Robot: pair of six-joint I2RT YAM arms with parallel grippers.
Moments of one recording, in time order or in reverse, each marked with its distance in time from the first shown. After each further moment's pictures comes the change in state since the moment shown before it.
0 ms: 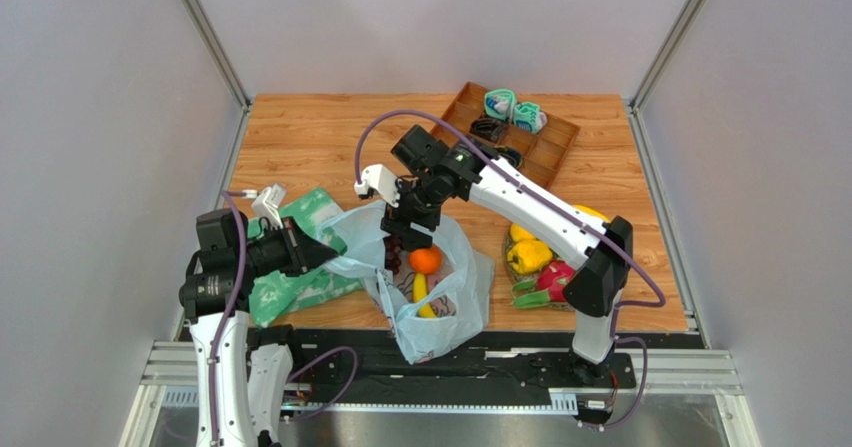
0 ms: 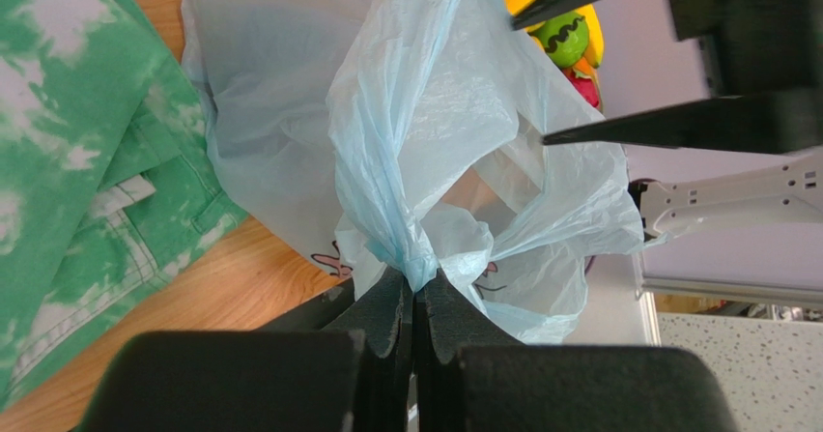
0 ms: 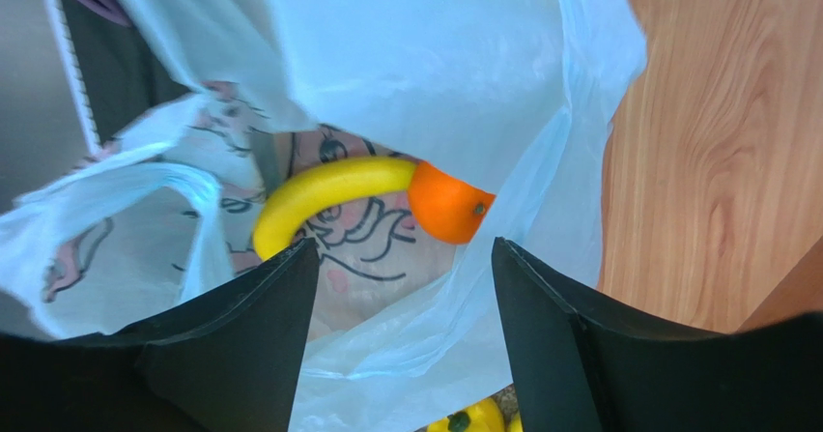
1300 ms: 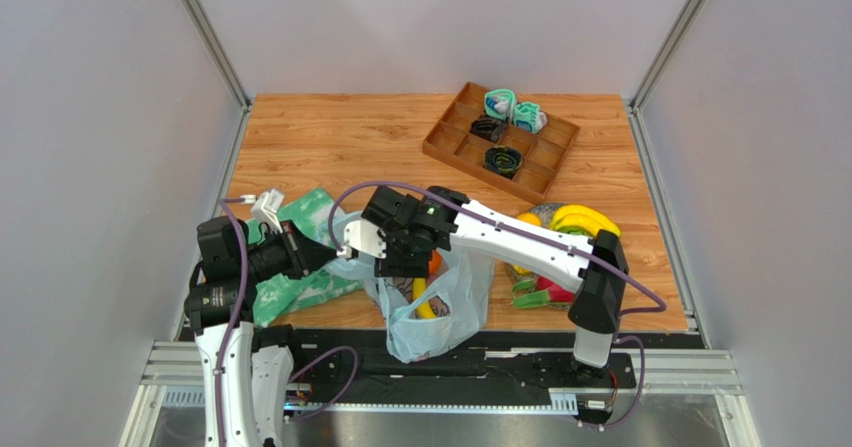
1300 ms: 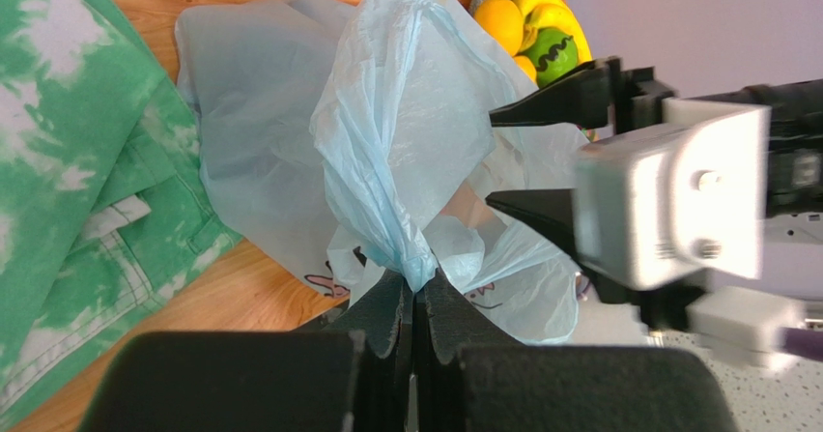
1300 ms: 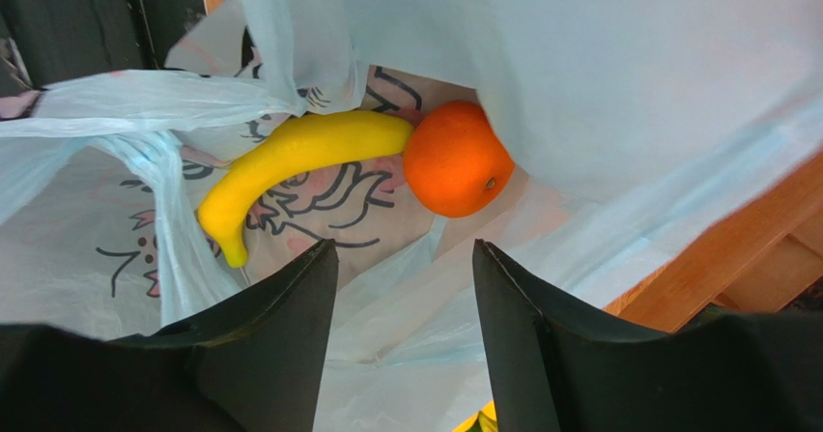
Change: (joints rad) left arm 0.015 -0.087 -0.073 0.088 0.021 -0.061; right arm 0.229 -0.027 -0.189 0.061 0.381 -0.017
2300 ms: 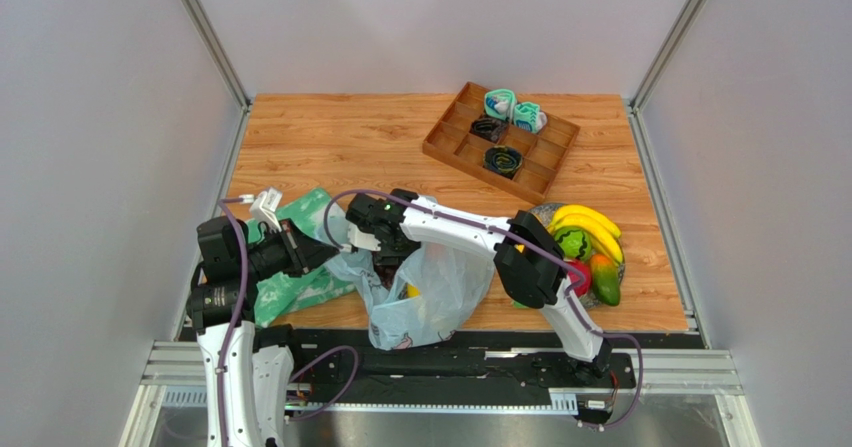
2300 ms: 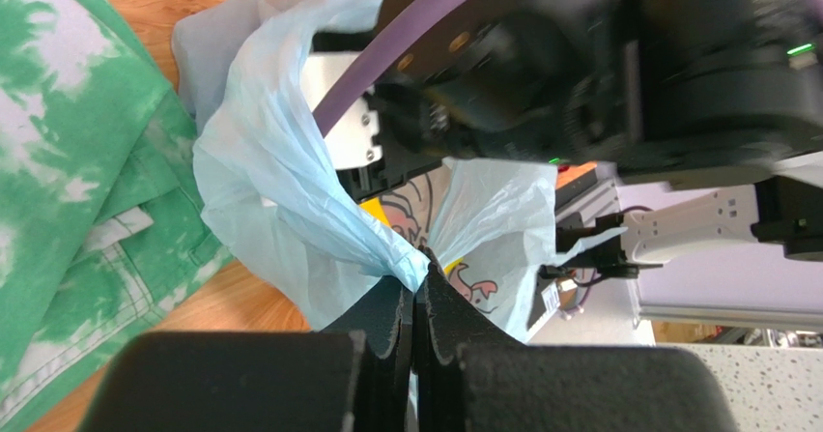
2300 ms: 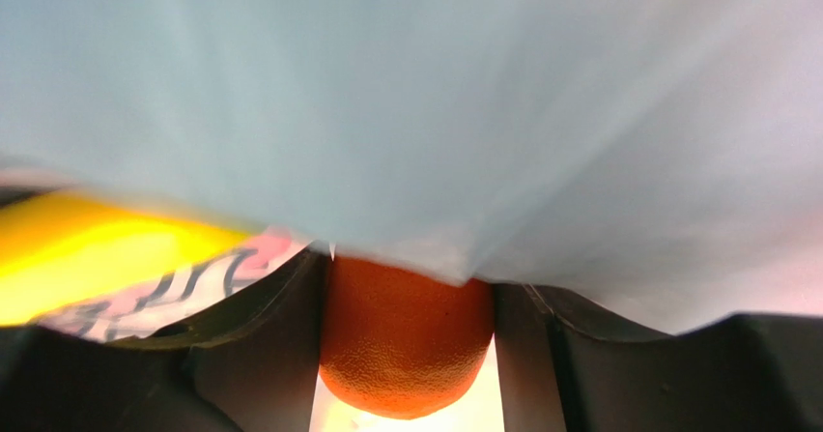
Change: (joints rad) left arm 0.011 -0.003 -0.026 0.051 0.001 -0.031; right arm -0.071 0.379 0.060 0.064 0.264 -0.050
